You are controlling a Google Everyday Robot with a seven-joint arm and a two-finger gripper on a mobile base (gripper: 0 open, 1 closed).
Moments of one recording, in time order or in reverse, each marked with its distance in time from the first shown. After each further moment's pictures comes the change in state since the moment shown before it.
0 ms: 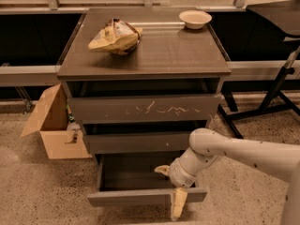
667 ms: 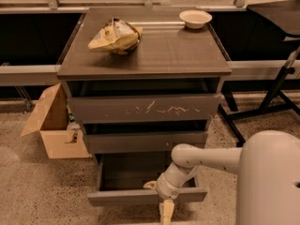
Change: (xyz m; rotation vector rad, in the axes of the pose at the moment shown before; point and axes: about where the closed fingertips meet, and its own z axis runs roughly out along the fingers) arm 0.039 -0.017 0.105 -0.129 -0.002 -0.025
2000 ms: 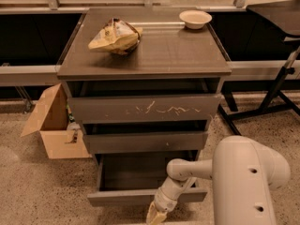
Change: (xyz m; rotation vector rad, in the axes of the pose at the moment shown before) arm 0.049 -0.007 0.085 -0.110 -0.019 0.090
